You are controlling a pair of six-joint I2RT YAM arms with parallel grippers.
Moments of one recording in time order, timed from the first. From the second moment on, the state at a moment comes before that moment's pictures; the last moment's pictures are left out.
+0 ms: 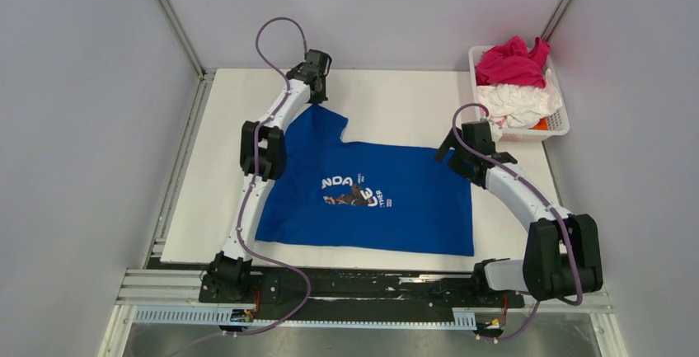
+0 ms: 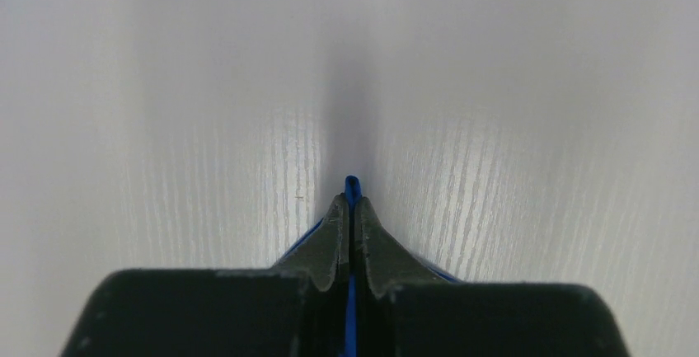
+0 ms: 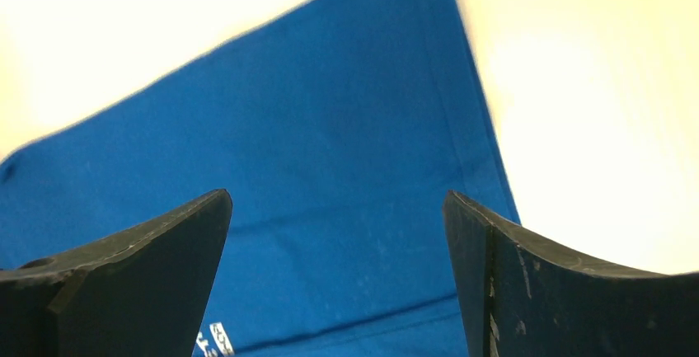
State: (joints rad) left arm -0.32 2.69 2.55 -0.76 -0.22 -0.27; right arm 0.16 1.30 0.78 -0.35 0.14 0.66
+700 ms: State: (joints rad) left arm -0.32 2.49 2.22 -0.69 -0.22 -0.26; right arm 0.10 2.05 1.54 -0.71 0.45 0.64
